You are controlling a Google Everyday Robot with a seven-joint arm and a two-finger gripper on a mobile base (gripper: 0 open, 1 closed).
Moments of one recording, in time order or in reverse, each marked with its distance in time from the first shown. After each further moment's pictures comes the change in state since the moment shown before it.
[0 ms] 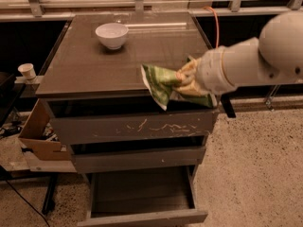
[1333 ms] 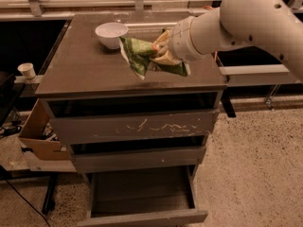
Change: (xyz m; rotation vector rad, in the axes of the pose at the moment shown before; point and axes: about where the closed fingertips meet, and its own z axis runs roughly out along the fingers) arm -0.051 -0.080 0.044 0.071 -0.050 -0.127
